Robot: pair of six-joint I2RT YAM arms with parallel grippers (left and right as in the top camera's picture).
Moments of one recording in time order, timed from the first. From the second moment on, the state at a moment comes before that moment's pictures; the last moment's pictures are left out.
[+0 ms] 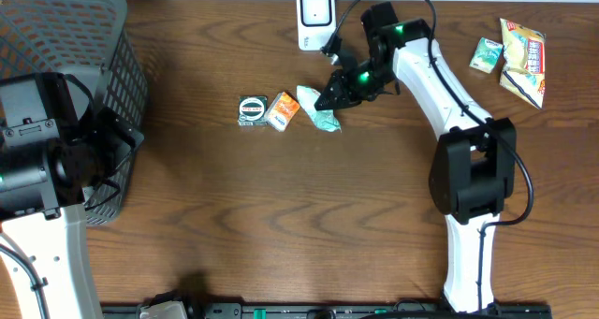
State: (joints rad) left arm 0.25 1.23 1.56 -1.45 -0.06 -0.64; right arm 0.28 2.27 1.97 -1.16 -0.82 -0.16
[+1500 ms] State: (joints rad) left arm 0.25 1.23 1.56 -1.45 -0.06 -0.64; right arm 0.31 2.27 2.01 -1.37 0.02 0.26
